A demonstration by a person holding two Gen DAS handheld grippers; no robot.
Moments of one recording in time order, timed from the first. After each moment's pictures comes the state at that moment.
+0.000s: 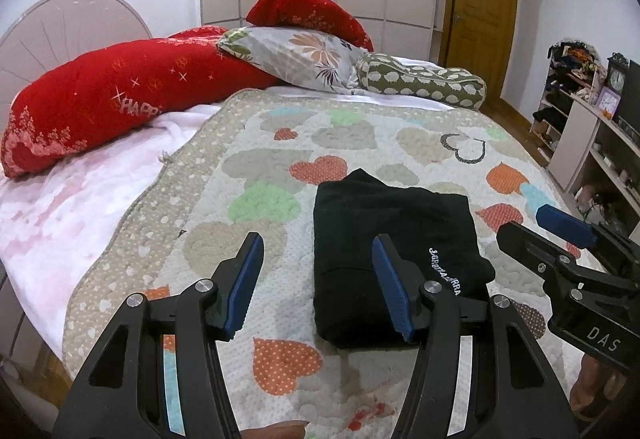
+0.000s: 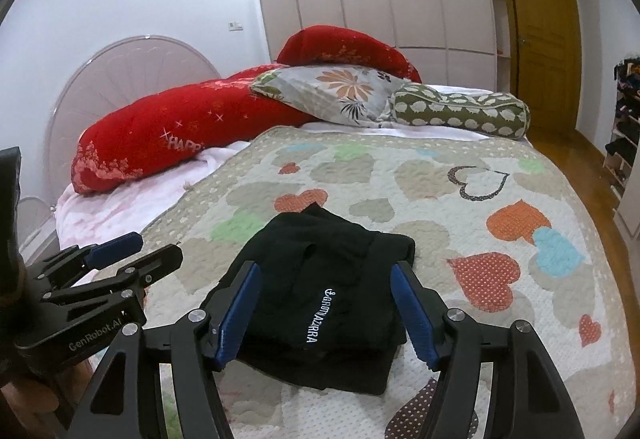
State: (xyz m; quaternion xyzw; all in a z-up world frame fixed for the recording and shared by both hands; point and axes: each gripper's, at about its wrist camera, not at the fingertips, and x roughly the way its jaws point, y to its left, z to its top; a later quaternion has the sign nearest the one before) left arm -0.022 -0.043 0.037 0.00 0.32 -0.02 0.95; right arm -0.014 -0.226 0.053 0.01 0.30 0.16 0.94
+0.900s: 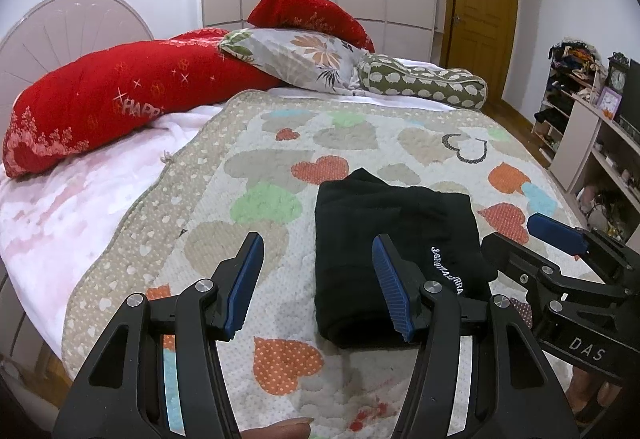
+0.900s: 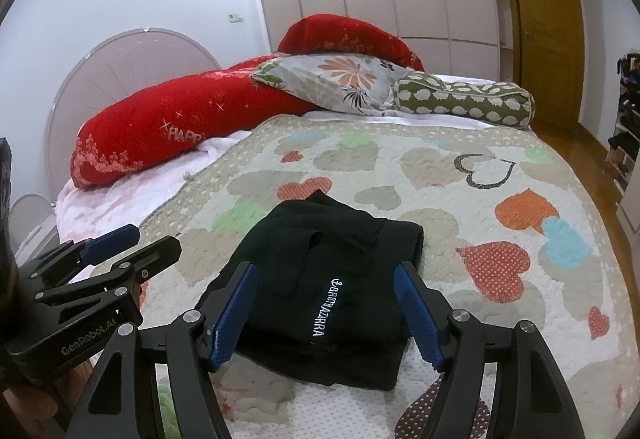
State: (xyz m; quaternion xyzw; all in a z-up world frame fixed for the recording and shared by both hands) left arm -0.023 -0.043 0.034 0.00 0.32 -0.02 0.95; right arm -0.008 -0.219 0.042 0.01 0.32 0.16 0.93
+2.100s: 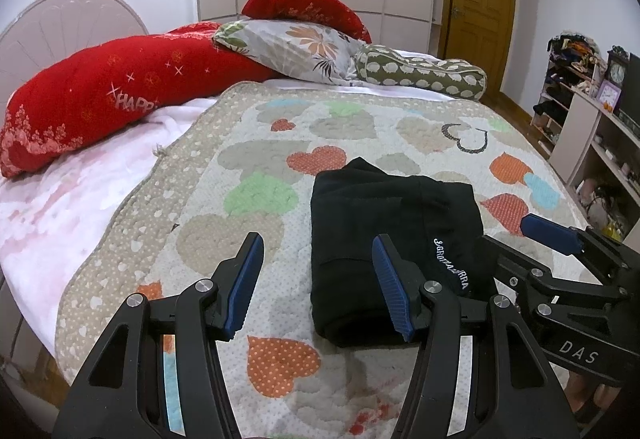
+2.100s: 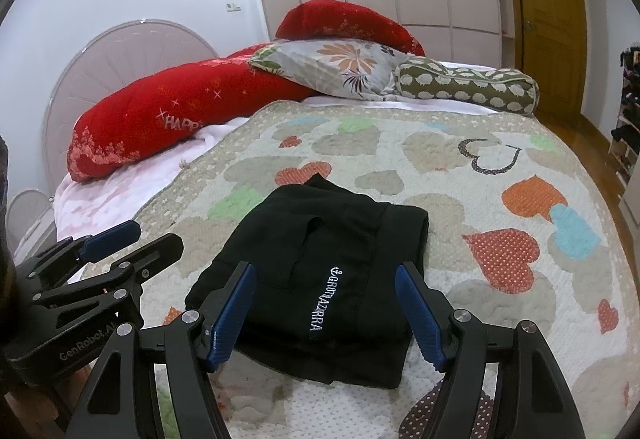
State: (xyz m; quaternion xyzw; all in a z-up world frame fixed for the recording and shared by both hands) left arm -0.018 -0.047 0.026 0.00 0.32 -0.02 0.95; right arm 0.001 -0.213 0.028 0.01 0.34 0.16 0.92
